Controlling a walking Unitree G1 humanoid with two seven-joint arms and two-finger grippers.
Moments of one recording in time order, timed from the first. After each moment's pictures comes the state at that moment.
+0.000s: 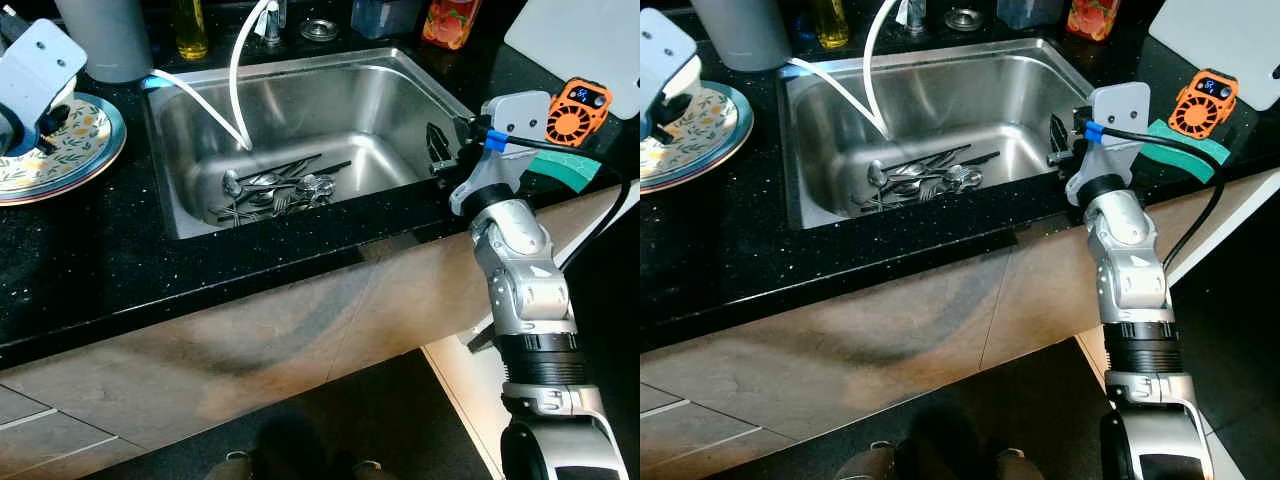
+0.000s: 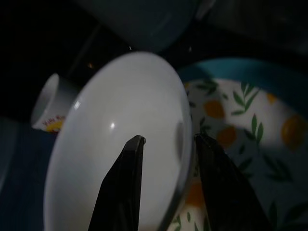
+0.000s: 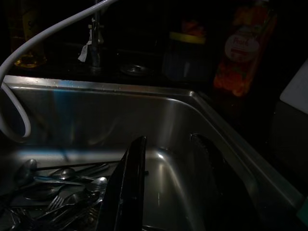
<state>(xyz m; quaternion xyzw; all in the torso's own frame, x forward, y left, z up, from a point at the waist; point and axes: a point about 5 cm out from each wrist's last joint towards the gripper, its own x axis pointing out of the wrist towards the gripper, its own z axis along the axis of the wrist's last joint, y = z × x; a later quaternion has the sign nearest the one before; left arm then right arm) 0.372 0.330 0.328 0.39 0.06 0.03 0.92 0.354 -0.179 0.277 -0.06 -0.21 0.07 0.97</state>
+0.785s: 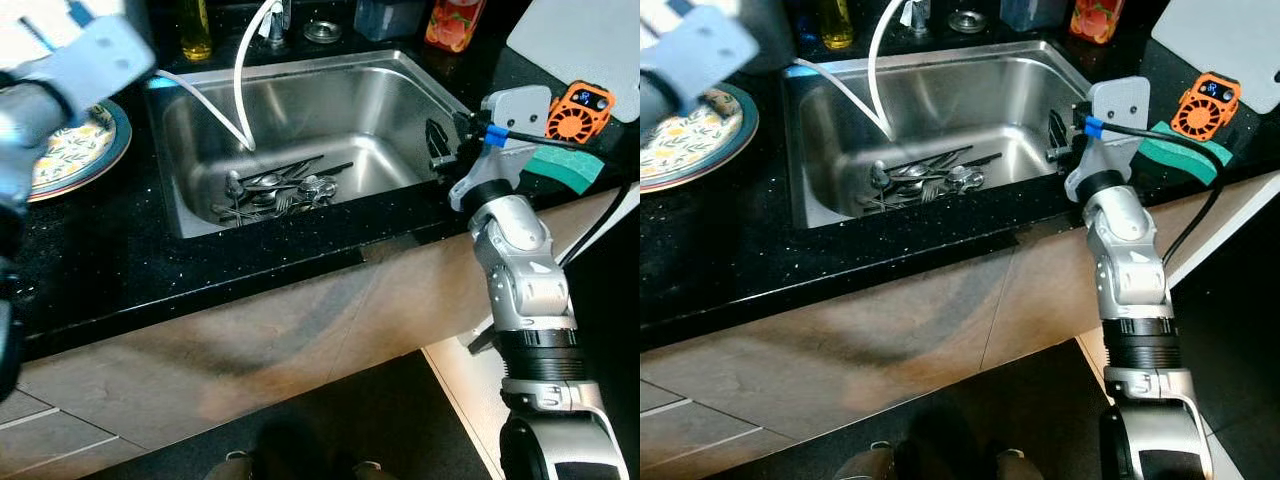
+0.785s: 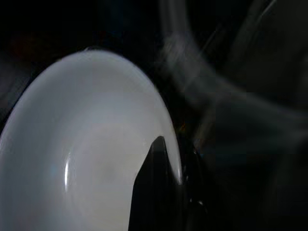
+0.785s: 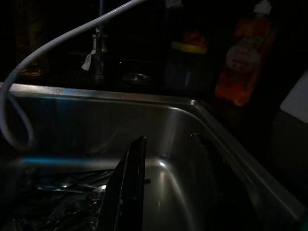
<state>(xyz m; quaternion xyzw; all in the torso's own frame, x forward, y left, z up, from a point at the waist) 0.378 0.195 0.352 0.47 -0.25 -0.16 0.83 0.356 -0.178 0.284 -0.06 -0.22 0.07 0.97</state>
